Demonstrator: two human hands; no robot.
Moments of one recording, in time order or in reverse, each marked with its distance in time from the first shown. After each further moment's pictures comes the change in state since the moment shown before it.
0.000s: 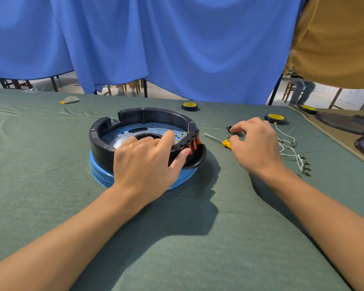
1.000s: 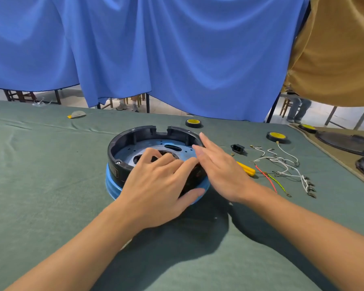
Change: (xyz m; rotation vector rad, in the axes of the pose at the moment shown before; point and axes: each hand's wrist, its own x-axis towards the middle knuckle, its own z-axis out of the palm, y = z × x) left_hand 0.004 -0.016 -0.006 -0.025 -0.261 0.309; right_hand -0.010 -0.052 0.017 0.323 -0.458 -0.197
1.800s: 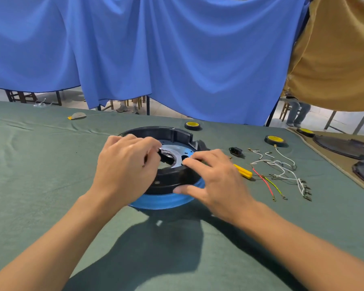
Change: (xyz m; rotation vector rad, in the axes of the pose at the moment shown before) left_hand 0.002 -0.030 -0.017 -0.212 0.261 -0.396; right_hand -0.021 -0.005 0.008 -0.374 0.294 -0.398
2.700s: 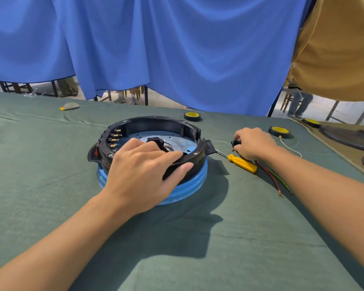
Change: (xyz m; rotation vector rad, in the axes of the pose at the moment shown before) left_hand -0.012 0.004 0.037 0.021 0.071 0.322; right_hand 0.049 0.156 0.021 -0.368 -0.533 0.608
